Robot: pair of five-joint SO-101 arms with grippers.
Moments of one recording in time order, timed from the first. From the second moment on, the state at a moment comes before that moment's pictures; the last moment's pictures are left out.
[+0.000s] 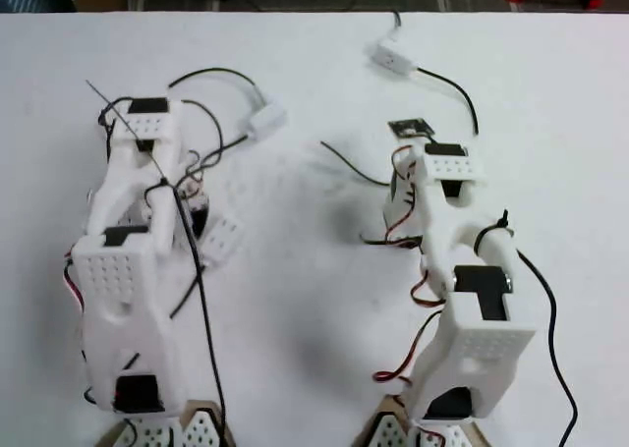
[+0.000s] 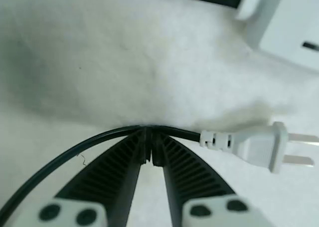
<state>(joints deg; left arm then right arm) -8.3 42.9 -22.5 99.9 18.0 -3.1 19.8 13.3 69.1 12.5</state>
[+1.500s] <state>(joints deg) -62.6 -1.3 34.3 65.0 -47.7 -3.1 19.8 13.3 68.8 12.5</state>
